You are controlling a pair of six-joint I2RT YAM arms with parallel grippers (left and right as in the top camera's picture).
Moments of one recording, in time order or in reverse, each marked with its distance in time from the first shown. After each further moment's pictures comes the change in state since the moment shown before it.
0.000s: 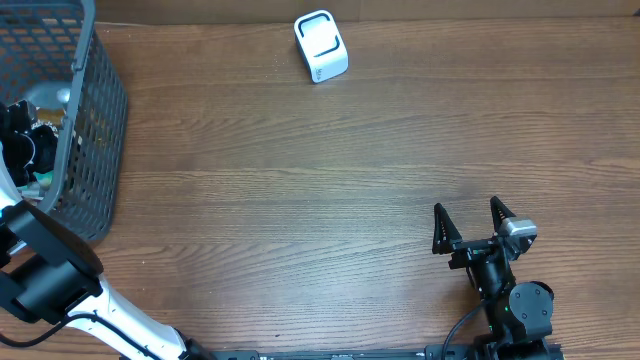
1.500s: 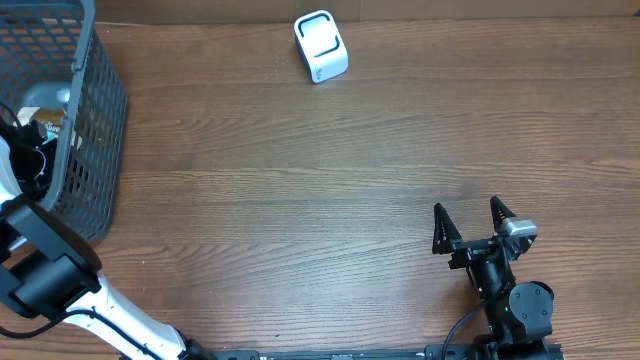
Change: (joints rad) left arm 0.000 0.027 -0.043 -0.058 -0.045 -0.068; right arm 0.000 0.000 0.000 -0.001 0.000 0.000
